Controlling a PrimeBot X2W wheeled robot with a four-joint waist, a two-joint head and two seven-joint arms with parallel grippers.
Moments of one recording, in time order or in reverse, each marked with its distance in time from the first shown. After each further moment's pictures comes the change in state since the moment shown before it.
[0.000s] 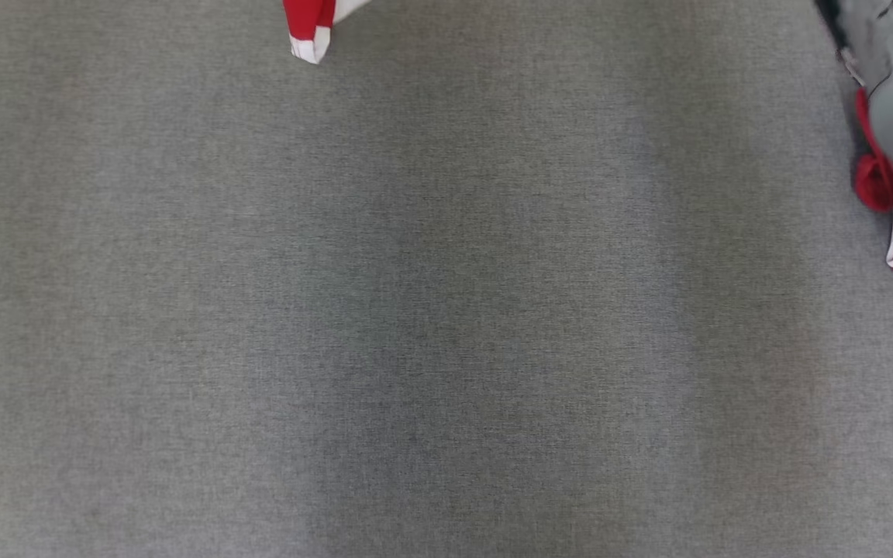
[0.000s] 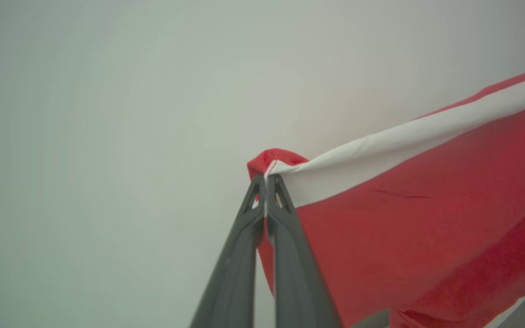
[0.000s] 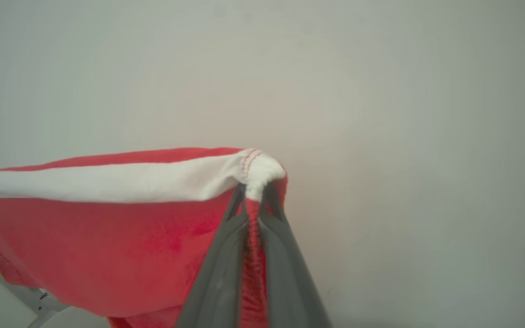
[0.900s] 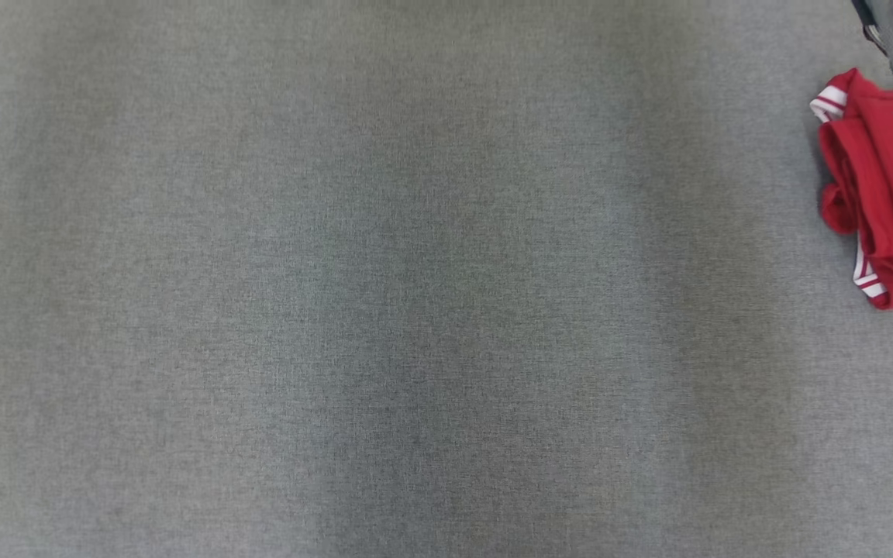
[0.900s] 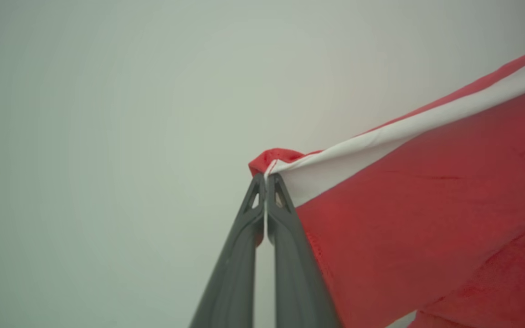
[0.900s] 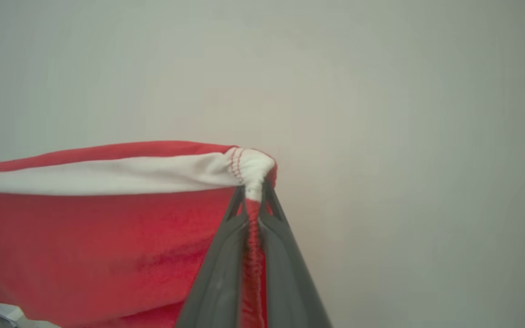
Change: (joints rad) left arm -0.128 -0.021 -0.258 0.147 -0.144 0.000 -0.140; right arm -0.091 0.002 0.082 0.151 0.014 0.000 -0.115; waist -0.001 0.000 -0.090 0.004
